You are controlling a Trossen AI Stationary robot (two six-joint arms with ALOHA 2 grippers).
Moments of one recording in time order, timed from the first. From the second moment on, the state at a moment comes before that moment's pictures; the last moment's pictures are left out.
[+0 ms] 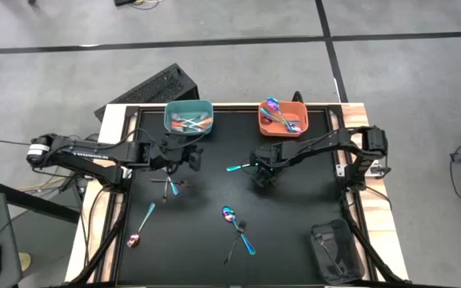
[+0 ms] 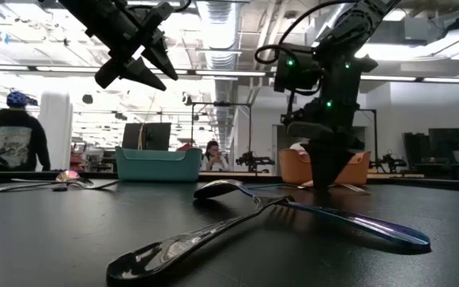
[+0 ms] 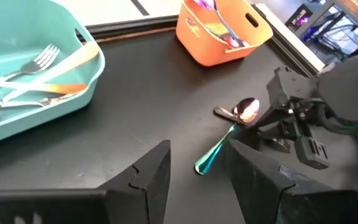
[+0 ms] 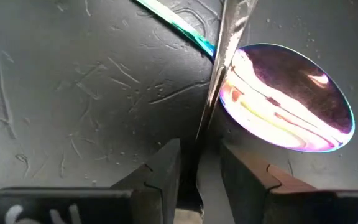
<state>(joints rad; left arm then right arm) 0.02 1.13 0.80 -0.34 -0.50 -0.85 -0.11 1.78 0.99 -0.57 0.09 0.62</state>
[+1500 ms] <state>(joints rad) 0.09 1.13 0.80 -0.33 -0.82 -0.75 1.12 1.19 0.99 -1.06 0.24 1.83</state>
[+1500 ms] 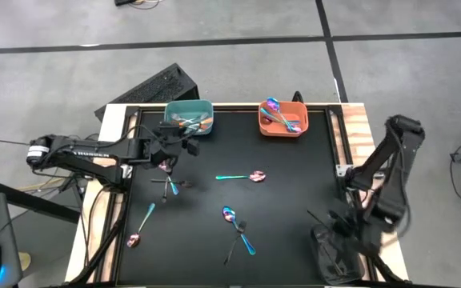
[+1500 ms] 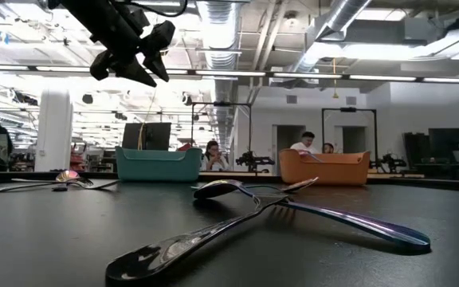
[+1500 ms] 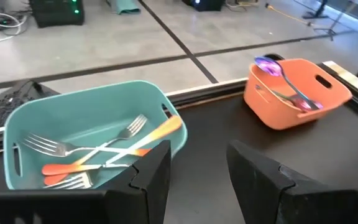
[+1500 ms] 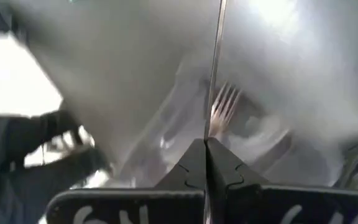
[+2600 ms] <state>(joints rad) 0.21 1.13 0.80 -0.24 -0.56 -0.76 0.87 1.15 0.99 -1.10 0.50 1.36</state>
